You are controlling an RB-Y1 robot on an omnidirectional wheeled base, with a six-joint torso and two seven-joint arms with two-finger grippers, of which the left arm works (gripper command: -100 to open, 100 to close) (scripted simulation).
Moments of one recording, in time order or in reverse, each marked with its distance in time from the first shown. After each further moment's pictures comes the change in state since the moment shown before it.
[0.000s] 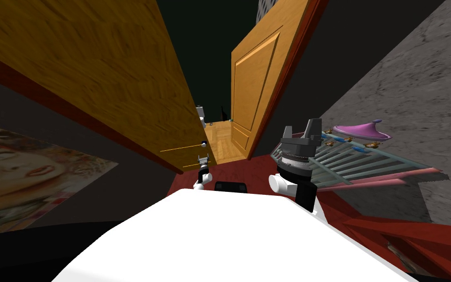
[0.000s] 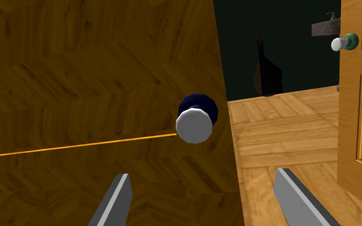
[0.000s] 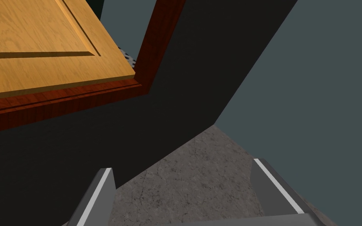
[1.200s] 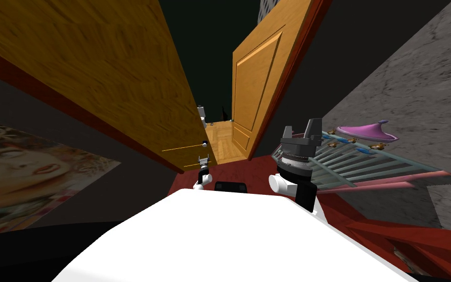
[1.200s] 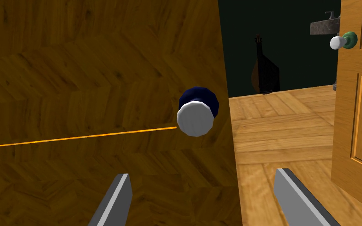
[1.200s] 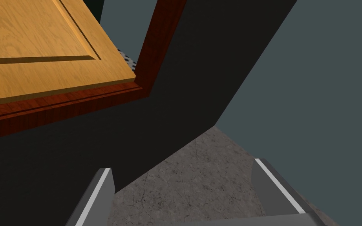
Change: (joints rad) arm 0.010 0.008 -0.020 0.008 0.006 0.006 0.034
